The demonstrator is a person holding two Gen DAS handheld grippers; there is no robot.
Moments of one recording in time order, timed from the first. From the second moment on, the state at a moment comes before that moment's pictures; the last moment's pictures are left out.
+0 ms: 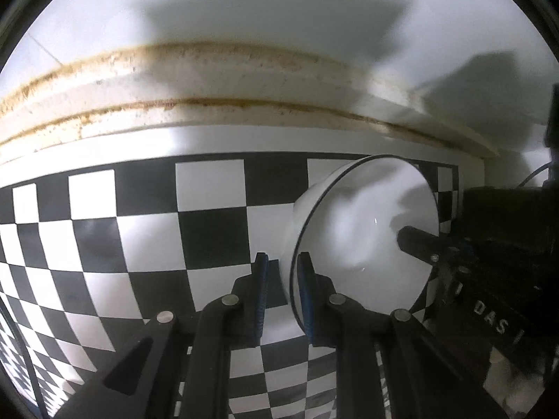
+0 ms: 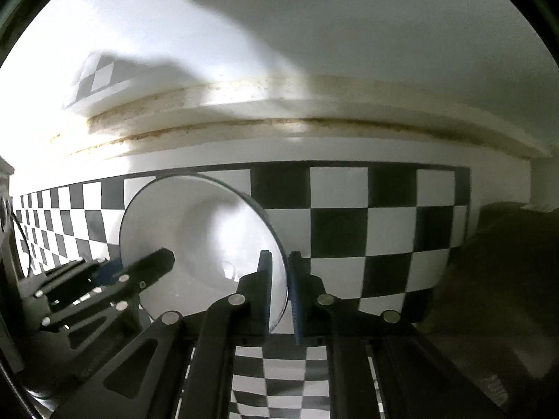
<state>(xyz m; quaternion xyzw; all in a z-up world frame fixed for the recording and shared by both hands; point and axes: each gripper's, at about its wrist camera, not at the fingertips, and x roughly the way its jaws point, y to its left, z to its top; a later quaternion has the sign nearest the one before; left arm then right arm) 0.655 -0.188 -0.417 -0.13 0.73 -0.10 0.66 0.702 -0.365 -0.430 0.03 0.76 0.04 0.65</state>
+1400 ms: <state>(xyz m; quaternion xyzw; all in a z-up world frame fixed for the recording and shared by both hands) 0.563 -0.181 -0.315 -0.05 0.67 -0.13 0.73 0.601 -0.350 -0.327 0.07 0.70 0.06 0.71</state>
